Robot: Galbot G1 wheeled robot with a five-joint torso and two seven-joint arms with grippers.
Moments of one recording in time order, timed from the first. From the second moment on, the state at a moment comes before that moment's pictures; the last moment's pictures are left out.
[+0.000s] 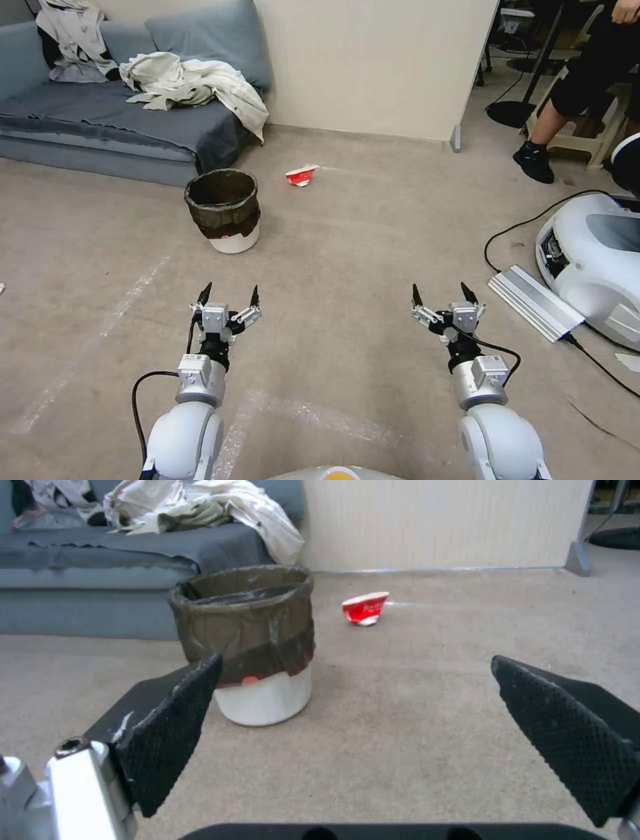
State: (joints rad) left arm 1.55 -1.50 -0.55 -2.00 0.00 0.00 0.00; right arm -1.55 1.50 0.55 2.00 0.00 0.00 0.00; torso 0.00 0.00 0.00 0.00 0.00
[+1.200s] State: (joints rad) left arm 1.76 -1.48 -0.58 -2.39 -0.09 0.07 -0.06; right arm -1.72 1.61 0.46 2.34 -0.08 -0.09 -0.02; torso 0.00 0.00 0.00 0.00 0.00
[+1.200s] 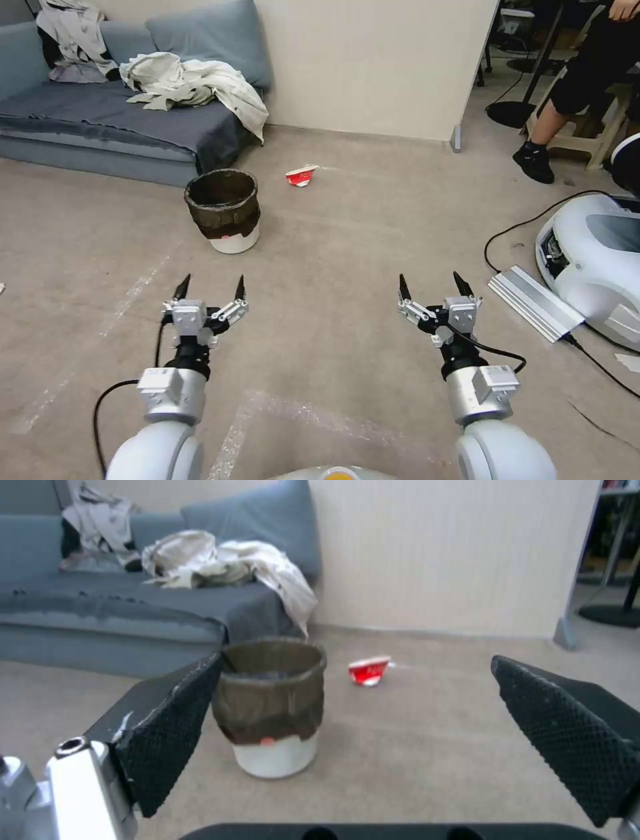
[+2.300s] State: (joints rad) left arm 1.86 -1.46 -0.61 -2.43 -0.09 0.06 -0.10; right arm -1.70 1.56 0.52 2.30 0.01 -0.13 -0.05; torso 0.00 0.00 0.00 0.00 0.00
